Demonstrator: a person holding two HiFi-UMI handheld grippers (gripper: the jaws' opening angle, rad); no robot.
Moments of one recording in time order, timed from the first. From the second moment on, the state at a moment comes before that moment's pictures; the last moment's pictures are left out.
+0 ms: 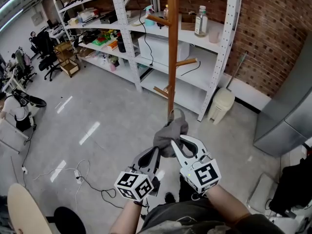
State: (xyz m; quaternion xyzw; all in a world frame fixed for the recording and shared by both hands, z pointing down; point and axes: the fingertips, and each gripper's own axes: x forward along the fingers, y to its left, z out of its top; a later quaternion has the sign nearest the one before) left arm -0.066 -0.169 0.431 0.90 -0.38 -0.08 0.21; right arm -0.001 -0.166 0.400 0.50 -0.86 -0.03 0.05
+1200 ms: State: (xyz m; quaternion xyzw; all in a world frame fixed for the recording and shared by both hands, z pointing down) left arm -0.017 -0.084 0.431 0.88 -0.42 -0.08 0.20; right arm 0.082 -0.077 0.421 0.50 -0.86 -0.02 0.06
